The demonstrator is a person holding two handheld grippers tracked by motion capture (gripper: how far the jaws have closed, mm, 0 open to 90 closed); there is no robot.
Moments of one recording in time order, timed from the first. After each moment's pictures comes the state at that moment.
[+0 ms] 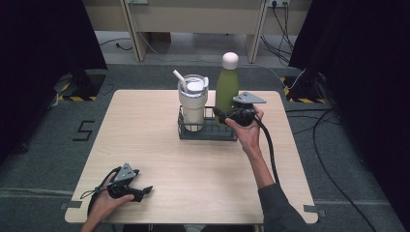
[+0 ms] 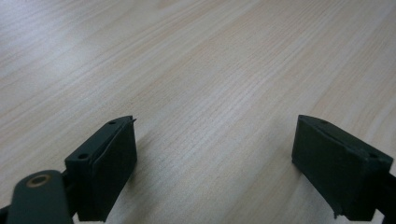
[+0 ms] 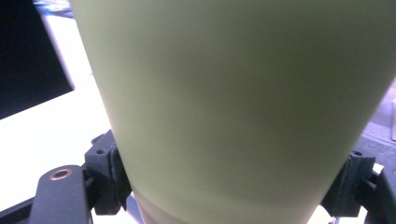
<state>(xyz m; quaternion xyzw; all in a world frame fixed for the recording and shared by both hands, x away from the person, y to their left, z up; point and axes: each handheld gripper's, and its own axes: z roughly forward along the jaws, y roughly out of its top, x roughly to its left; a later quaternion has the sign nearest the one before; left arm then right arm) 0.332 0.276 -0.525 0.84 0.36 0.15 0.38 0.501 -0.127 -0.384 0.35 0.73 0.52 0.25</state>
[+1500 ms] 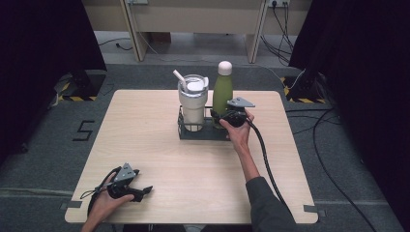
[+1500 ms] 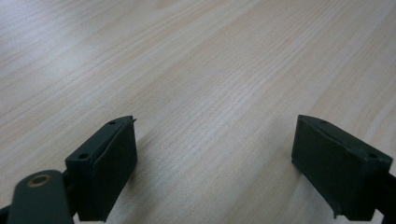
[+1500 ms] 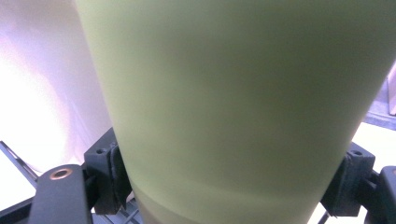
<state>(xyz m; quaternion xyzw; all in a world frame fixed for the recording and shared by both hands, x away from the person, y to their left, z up) 0.332 0.276 -0.525 0.84 0.36 0.15 0.38 0.546 -0.116 -0.450 0.39 0.72 0.51 0.24</state>
